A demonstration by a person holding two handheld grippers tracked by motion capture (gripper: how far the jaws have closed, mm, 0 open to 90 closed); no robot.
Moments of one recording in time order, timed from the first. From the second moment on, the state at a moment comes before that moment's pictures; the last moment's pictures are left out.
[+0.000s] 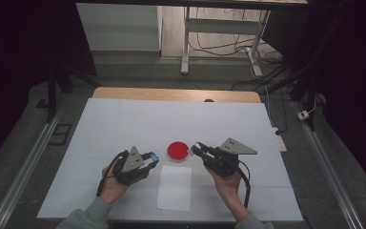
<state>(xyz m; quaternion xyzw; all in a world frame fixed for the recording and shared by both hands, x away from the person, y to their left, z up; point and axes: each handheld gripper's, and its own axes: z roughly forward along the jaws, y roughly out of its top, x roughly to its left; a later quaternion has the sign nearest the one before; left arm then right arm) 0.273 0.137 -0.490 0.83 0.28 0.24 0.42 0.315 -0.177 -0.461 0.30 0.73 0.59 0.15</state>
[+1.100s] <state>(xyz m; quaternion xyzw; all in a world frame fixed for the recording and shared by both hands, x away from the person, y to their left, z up) 0.233 0.211 -0.499 0.80 0.35 0.21 0.43 0.317 -0.180 -0.458 0.29 0.74 0.59 0.15</state>
